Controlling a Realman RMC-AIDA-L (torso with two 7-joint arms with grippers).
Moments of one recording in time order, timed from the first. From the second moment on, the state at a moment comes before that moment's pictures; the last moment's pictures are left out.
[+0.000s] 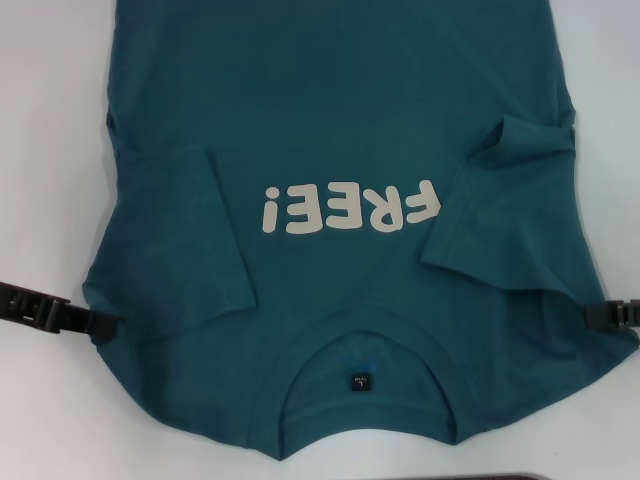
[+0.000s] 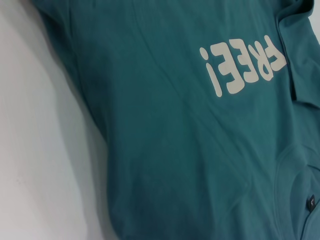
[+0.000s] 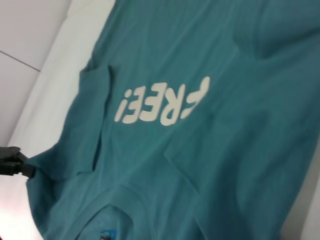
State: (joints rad) left arm -0.52 -1.98 -2.45 -0.77 -0.62 1.76 -2.13; right arm 0.34 1.95 -0.40 -0.69 -2.47 -1.78 1.95
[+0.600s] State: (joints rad) left arm -0.53 -1.98 -2.45 -0.77 -0.62 1.76 -2.12; right arm 0.32 1.95 -0.40 -0.69 -2.49 -1.79 1.95
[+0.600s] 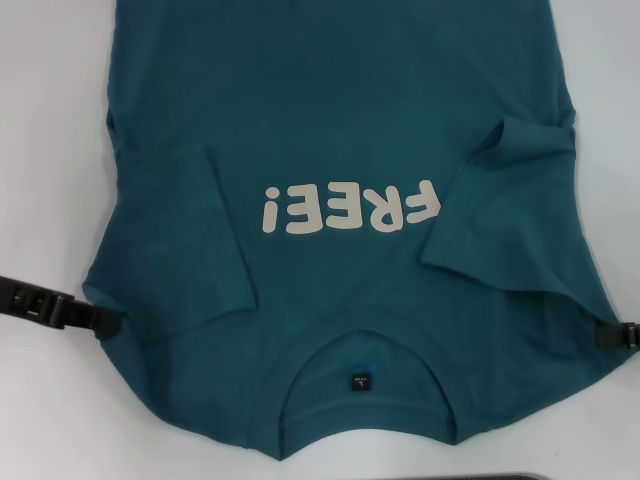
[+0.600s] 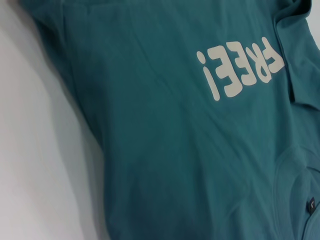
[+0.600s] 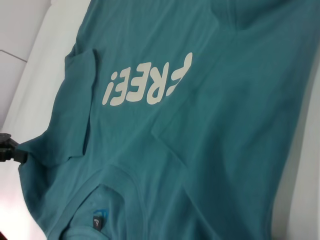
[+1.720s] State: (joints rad) left arm -0.54 -1.98 -2.45 -0.77 -0.62 1.75 -2.12; right arm 0.32 1.94 -0.40 -0.69 -2.49 -1.77 1.97
